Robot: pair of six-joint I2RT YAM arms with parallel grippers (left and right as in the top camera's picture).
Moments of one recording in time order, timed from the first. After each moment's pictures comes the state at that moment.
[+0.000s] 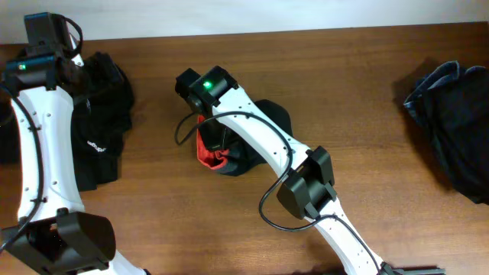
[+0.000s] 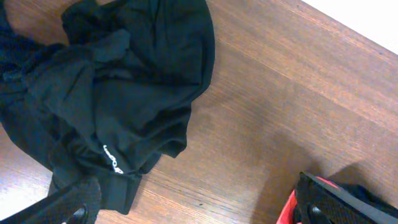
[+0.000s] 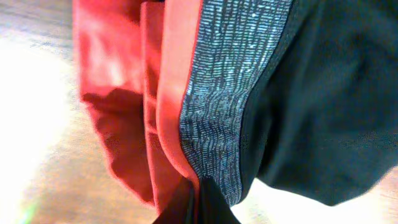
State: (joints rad) left arm 0.17 1.83 1.94 -1.16 -0.03 -0.31; right arm 0.74 2.52 2.58 -1.69 -0.01 0.43
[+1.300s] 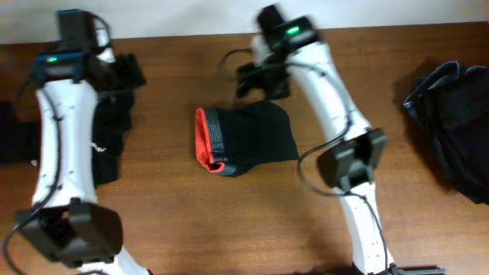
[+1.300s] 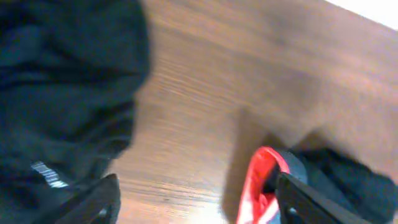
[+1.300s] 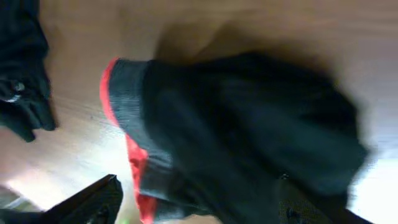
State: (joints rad) left arm 0.06 1.87 1.94 -1.14 0.06 -0.26; right arm 0.34 2.49 2.68 -1.56 -0.41 0.28
